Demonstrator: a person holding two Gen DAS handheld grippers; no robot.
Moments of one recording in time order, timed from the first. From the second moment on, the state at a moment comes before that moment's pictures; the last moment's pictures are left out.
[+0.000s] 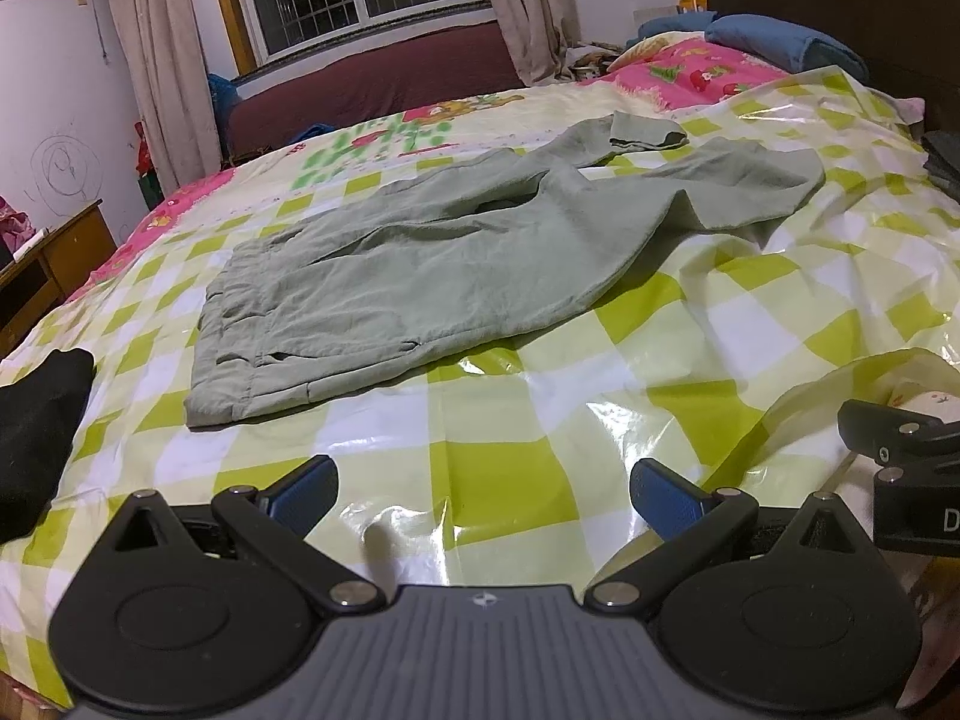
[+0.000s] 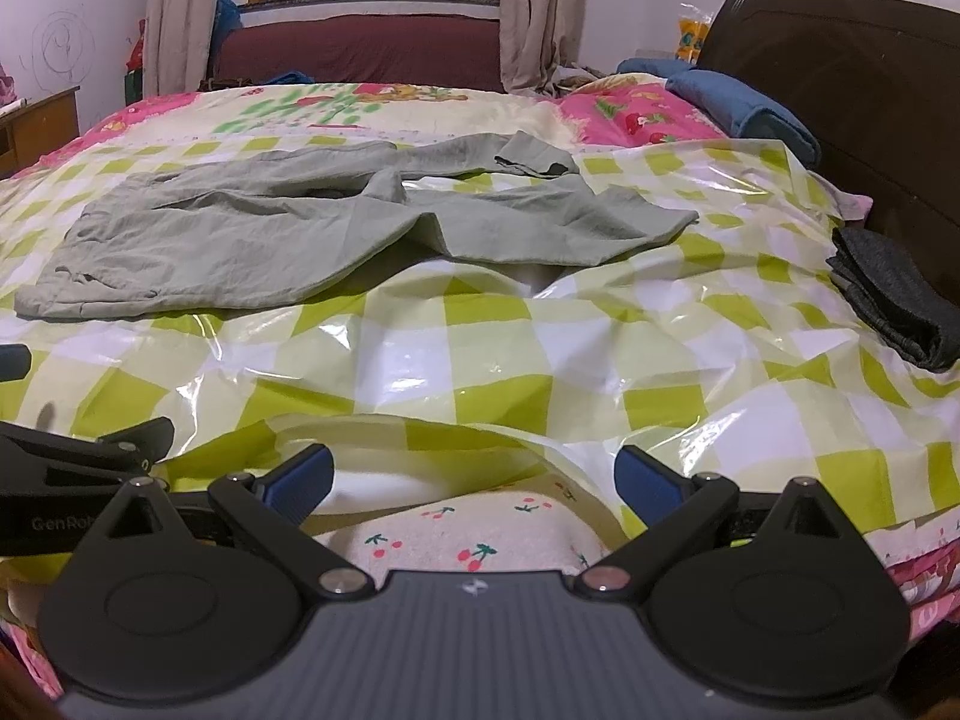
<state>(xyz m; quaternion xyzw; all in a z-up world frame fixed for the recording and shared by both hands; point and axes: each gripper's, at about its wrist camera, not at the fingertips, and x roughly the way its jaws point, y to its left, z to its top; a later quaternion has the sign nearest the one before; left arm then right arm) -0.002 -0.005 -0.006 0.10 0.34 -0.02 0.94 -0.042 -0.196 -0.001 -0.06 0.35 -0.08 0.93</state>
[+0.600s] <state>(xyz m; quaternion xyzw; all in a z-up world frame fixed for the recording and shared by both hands) 0.026 0.037 -0.007 0.11 0.32 0.03 0.94 0.010 -0.160 0.007 -0.11 0.33 -0.01 0.94</state>
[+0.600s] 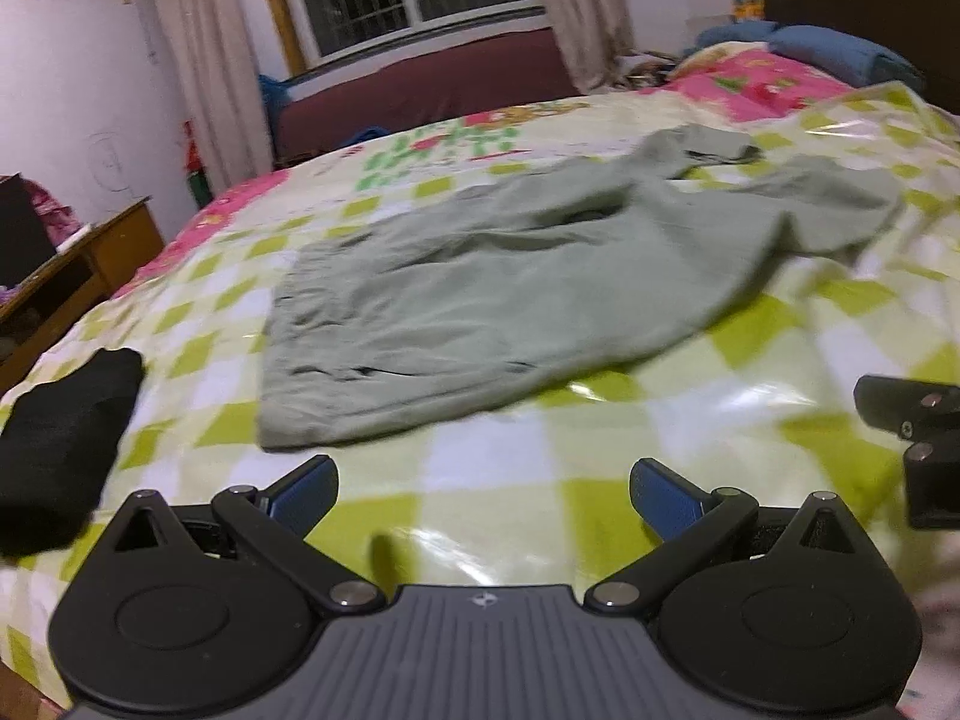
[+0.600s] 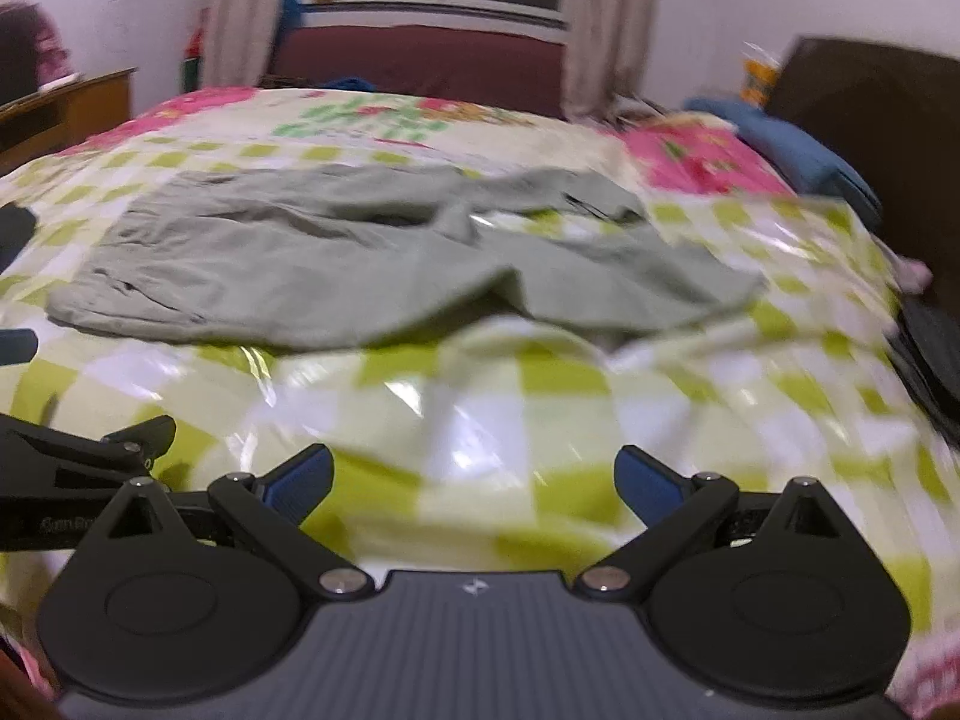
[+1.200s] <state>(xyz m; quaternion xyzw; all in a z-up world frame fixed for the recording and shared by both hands) 0.094 0.117 -0.030 0.18 0.32 -0.02 0.93 0.117 -0.066 -0.035 -0.28 0.33 0.22 0.88</state>
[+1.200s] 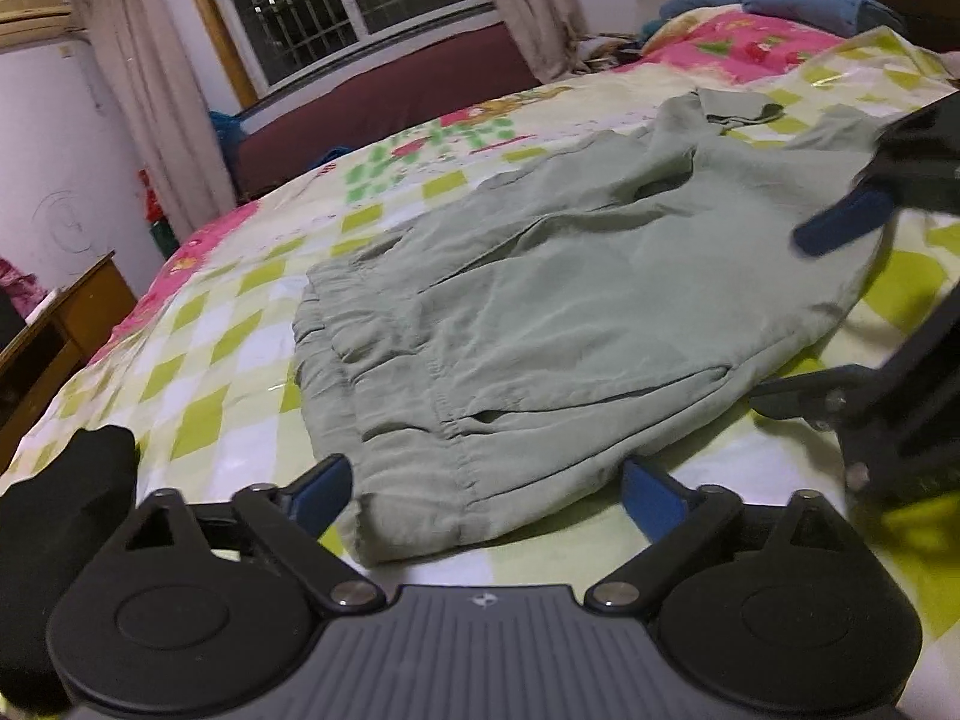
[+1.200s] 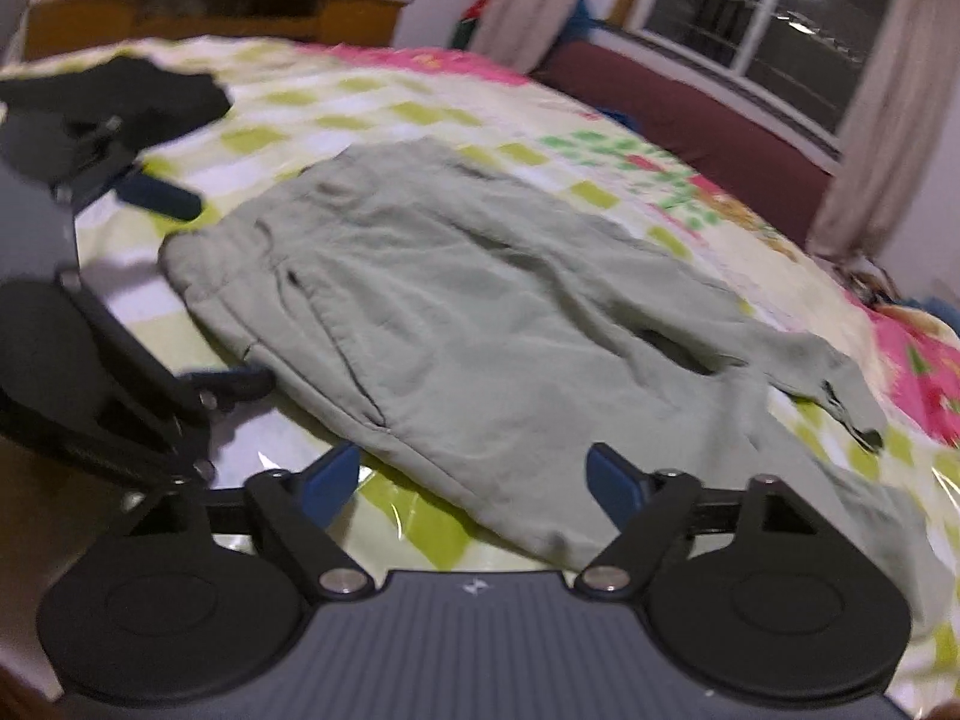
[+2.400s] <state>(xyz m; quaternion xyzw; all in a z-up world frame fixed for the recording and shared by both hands) 0.097 0.108 0.012 0.20 0.27 0.03 0.94 0.179 -0.357 0.009 0.10 0.37 -0.17 0.91</state>
